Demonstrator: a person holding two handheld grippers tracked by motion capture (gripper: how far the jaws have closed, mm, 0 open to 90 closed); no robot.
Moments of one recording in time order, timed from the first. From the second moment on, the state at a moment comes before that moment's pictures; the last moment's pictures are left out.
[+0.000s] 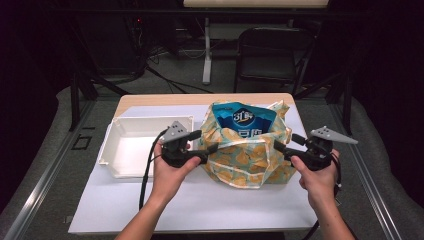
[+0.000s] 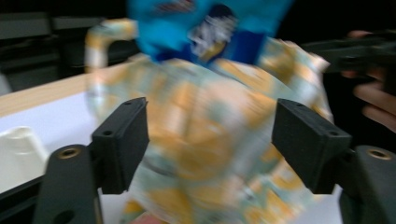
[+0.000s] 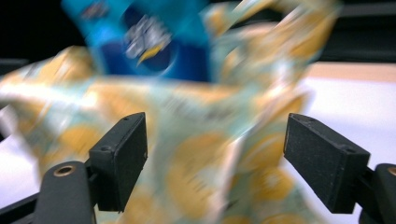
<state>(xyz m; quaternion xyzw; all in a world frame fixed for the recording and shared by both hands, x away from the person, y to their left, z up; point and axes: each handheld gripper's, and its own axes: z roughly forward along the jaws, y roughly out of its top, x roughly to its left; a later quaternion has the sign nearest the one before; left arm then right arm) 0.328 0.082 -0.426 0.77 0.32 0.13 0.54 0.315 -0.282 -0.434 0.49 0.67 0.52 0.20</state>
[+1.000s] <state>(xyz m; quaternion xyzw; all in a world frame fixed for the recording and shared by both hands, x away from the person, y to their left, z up) 0.314 0.066 -0.520 0.82 0.34 0.11 0.44 0.295 -0.276 -0.506 0.48 0.73 0.44 0.20</state>
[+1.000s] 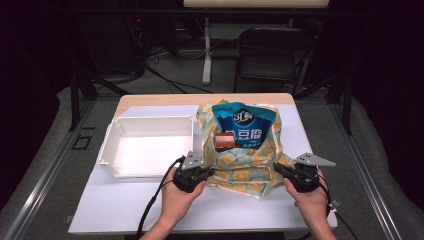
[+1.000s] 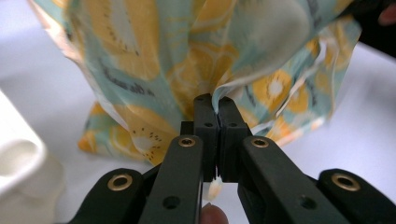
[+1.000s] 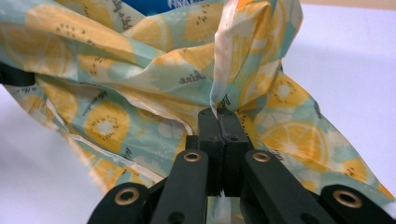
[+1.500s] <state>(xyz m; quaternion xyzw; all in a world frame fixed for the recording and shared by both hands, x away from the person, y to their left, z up) 0.318 0.060 -0.551 0.85 0.35 0.07 0.40 0.305 -0.294 -0.538 0.54 0.73 0.38 0.17</state>
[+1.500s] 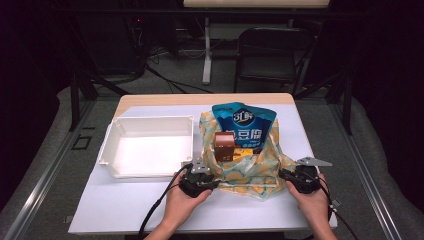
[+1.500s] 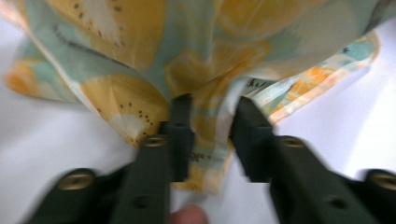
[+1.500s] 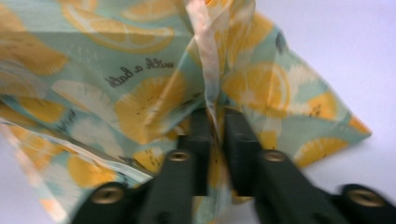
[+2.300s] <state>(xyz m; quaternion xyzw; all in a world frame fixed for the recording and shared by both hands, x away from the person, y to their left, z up) 0.317 0.091 -0.471 0.76 0.34 0.12 0.55 0.319 -0.276 -0.459 0.50 0.66 0.49 0.29</state>
